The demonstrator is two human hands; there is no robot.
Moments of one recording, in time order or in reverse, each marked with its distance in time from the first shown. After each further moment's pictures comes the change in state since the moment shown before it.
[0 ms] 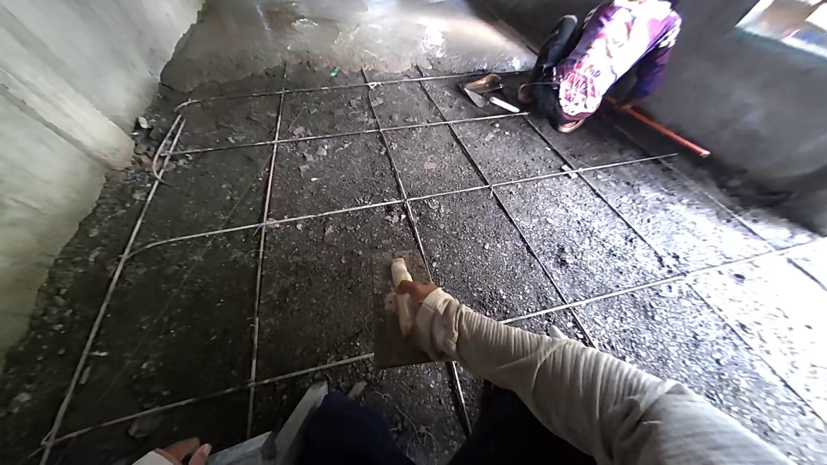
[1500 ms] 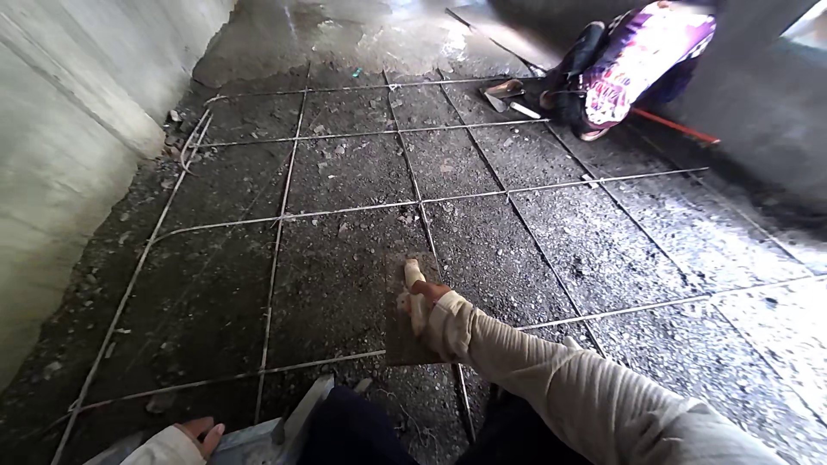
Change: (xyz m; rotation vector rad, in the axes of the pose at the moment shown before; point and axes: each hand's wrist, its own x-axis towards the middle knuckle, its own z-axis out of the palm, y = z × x) left_hand 0.002 -0.001 0.003 -0.008 0.019 -0.005; right_hand 0.002 0.003 0.000 0.014 0.000 -0.001
